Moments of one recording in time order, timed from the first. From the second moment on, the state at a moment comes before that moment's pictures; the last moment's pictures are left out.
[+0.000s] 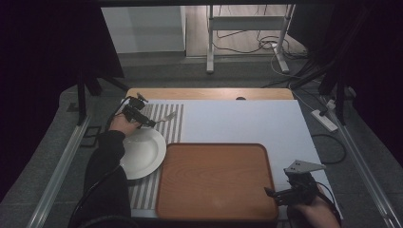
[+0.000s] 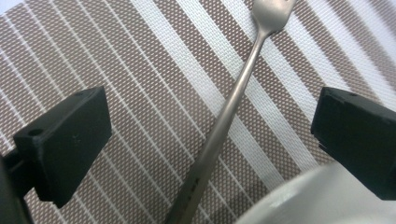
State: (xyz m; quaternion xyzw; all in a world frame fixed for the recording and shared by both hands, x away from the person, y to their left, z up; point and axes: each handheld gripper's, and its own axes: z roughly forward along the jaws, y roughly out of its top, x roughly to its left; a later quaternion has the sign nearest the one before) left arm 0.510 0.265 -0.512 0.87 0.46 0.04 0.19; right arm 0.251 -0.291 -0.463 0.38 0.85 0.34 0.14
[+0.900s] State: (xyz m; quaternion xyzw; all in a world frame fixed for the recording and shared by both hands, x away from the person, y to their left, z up) left arm 0.514 0.263 -0.516 0.89 0.42 0.03 0.16; right arm 0.251 -0.291 -0.463 0.38 0.85 0.34 0.13
